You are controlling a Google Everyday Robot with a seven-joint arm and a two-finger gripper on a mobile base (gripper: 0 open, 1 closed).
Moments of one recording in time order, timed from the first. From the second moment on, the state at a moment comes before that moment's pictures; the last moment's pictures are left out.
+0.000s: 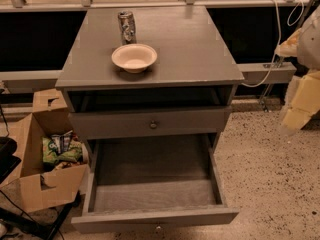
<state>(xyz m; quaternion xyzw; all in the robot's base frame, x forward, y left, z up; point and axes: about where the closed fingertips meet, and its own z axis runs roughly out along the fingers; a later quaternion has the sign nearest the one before) 0.438 -0.217 0.976 -0.60 0.78 -0.03 0.16</state>
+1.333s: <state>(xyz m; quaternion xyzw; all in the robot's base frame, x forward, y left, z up) 0.384 -0.207 0.935 -0.54 0.81 -0.05 0.22</state>
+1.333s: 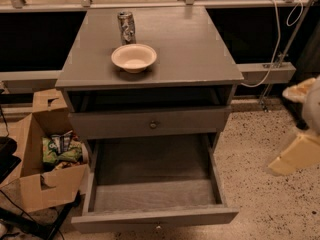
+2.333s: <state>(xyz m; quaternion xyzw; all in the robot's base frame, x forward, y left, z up) 0.319 -0.213 0.696 -0.44 0.88 0.01 0.17</state>
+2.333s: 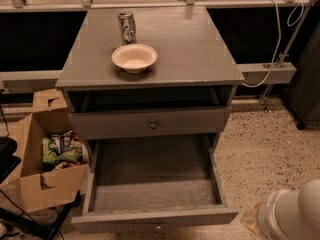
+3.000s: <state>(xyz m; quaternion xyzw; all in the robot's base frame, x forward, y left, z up) 0.286 -0.221 0.626 -0.43 0.89 0.04 0.10</state>
